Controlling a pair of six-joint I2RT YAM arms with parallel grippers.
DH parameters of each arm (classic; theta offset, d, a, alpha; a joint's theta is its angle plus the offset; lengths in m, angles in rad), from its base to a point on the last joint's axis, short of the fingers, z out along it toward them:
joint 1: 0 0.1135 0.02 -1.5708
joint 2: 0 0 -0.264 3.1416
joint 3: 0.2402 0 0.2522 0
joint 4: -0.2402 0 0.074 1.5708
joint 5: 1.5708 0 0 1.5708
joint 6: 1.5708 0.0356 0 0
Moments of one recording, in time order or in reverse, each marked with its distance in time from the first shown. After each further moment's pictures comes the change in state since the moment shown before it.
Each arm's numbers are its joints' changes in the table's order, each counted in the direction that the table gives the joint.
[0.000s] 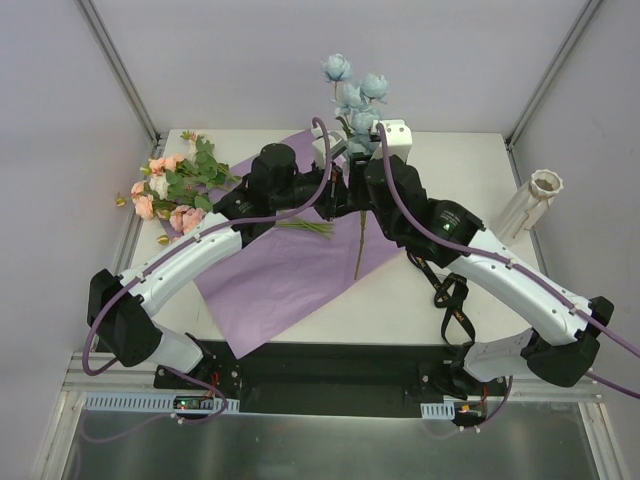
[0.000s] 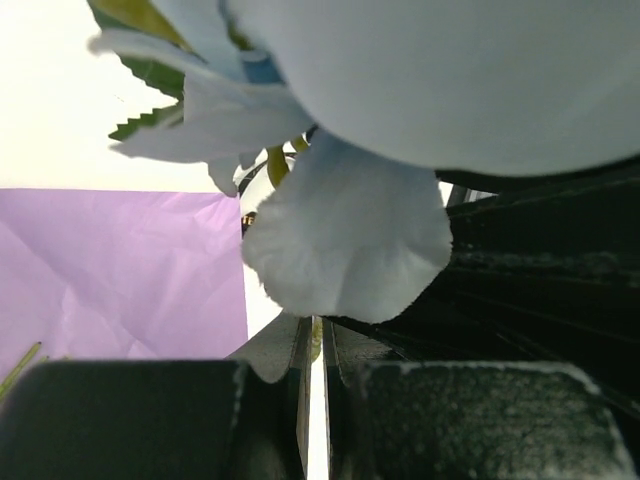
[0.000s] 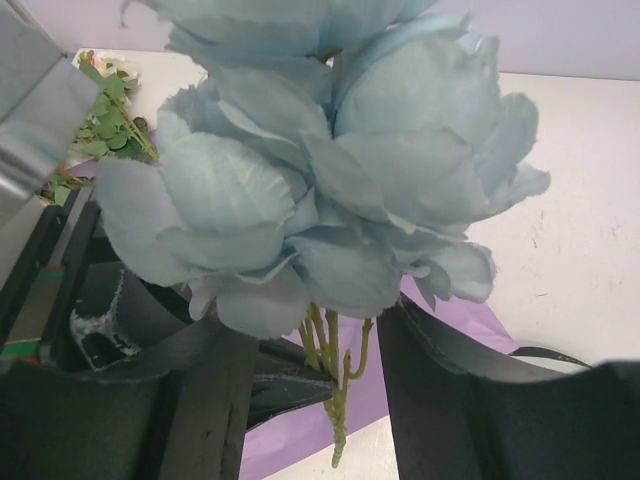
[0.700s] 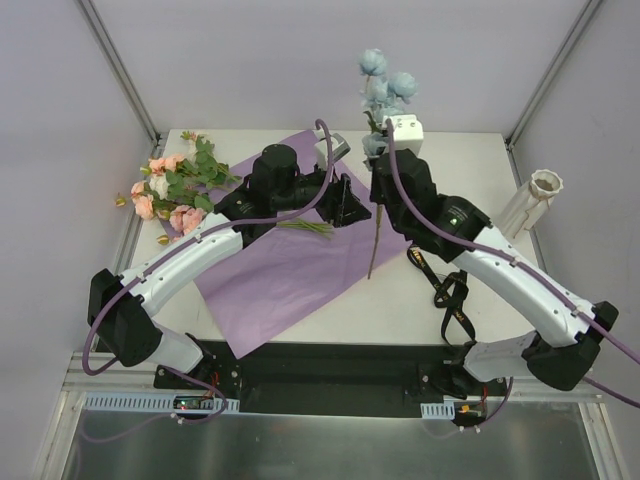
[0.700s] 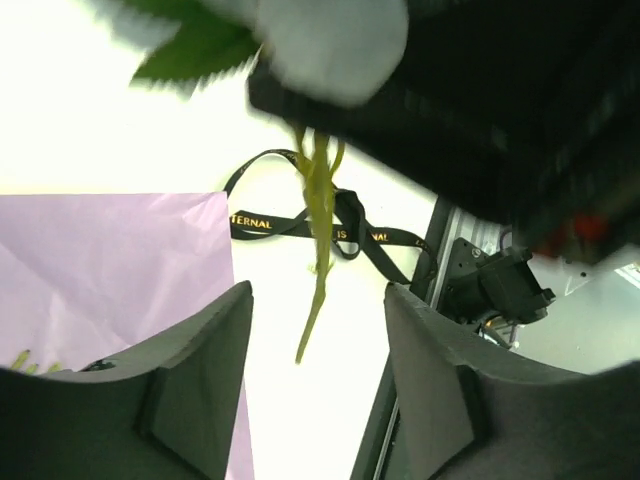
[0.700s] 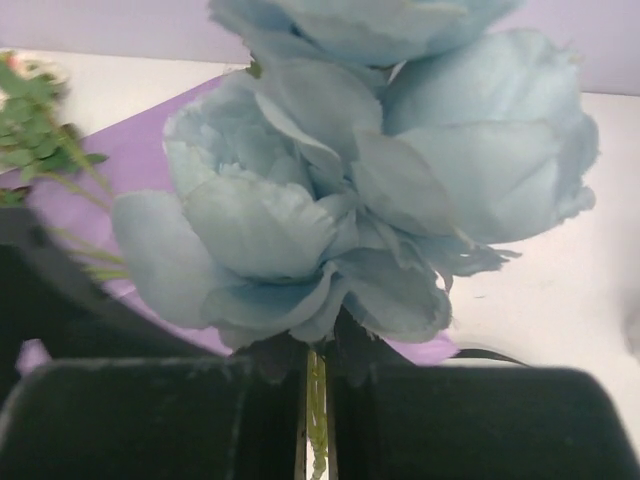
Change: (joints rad) left arm -0.010 0.002 0.000 0.001 0.018 0.009; right arm -0.064 0.000 -0.015 0.004 0.010 -0.059
